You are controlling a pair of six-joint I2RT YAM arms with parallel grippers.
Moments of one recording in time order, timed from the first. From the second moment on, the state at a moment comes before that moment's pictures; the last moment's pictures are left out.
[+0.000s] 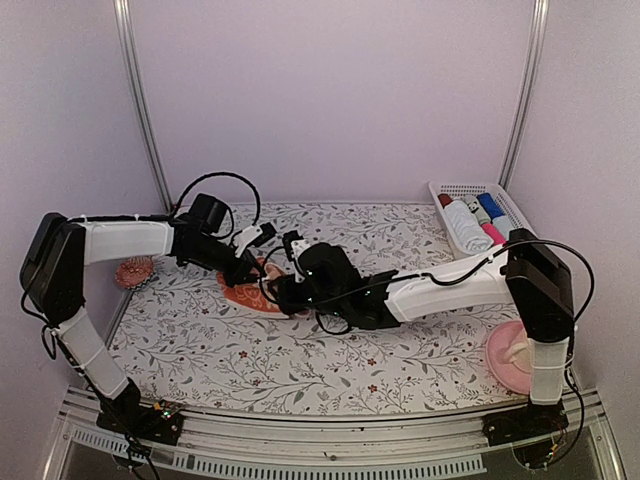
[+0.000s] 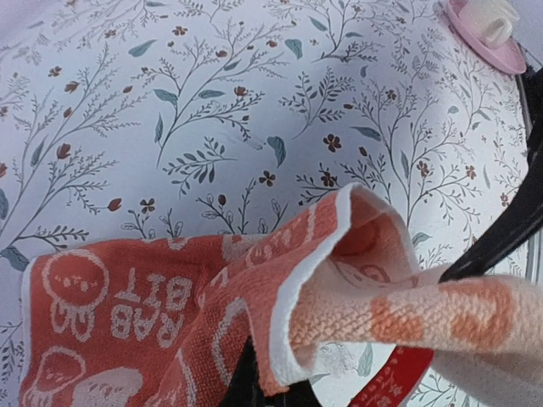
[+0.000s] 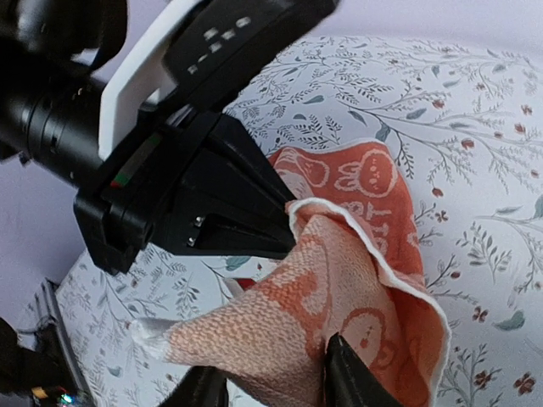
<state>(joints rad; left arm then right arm) -0.42 1.69 1.09 -0.36 0.56 0.44 1.13 2.02 1.36 0.24 0.23 0.55</state>
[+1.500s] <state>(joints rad) -0.64 1.61 1.16 -0.43 0.37 0.57 1.04 1.58 1.00 -0.20 0.39 0.48</state>
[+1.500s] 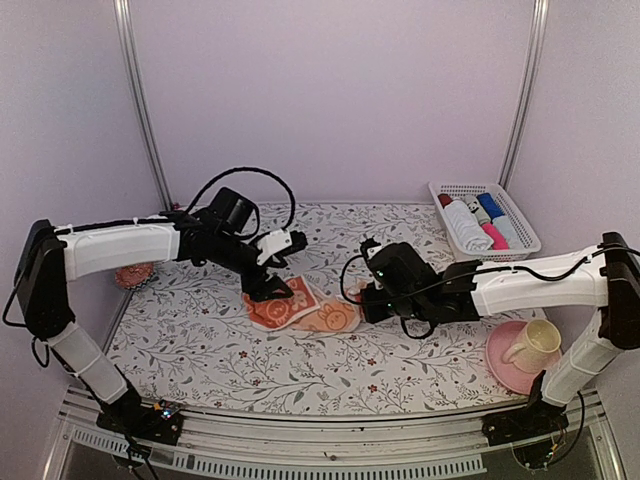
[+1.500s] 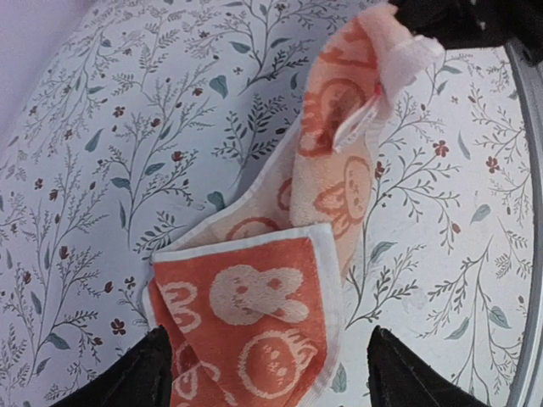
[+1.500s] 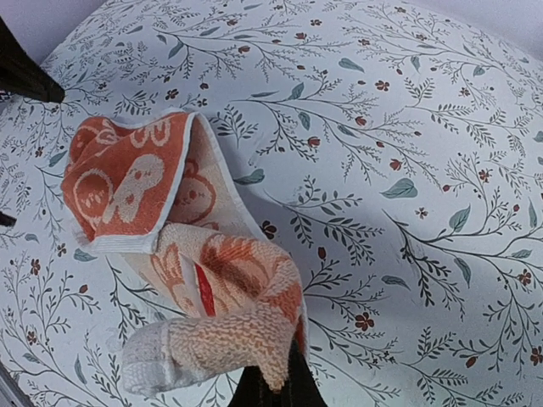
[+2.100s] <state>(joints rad) -0.98 1.73 1.03 -0.14 -0.12 0.64 1.03 1.60 0.92 -0.16 0.36 0.55</state>
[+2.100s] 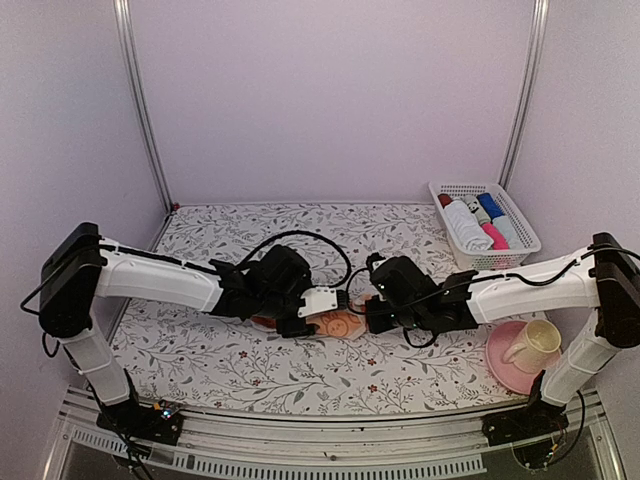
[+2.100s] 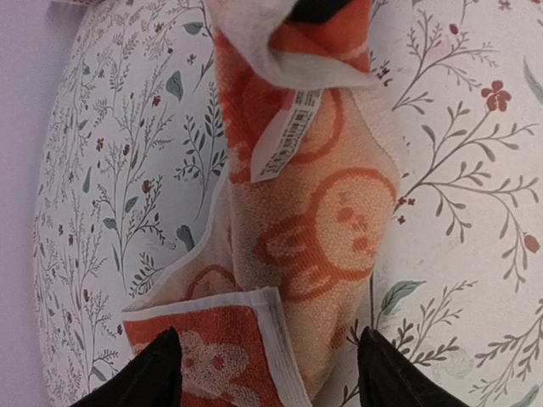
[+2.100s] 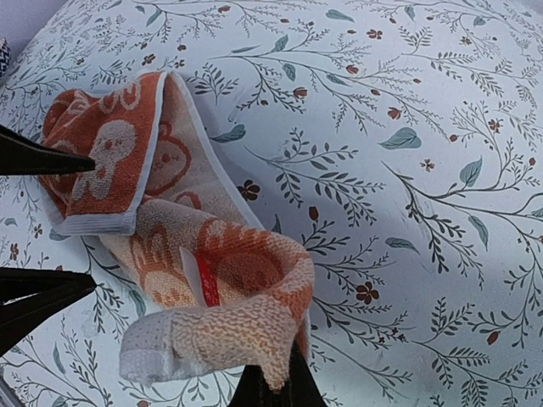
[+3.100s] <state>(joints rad) -0.99 1.84 1.04 0.00 -0.23 0.67 1.03 1.60 0.88 -0.10 0.32 0.57</state>
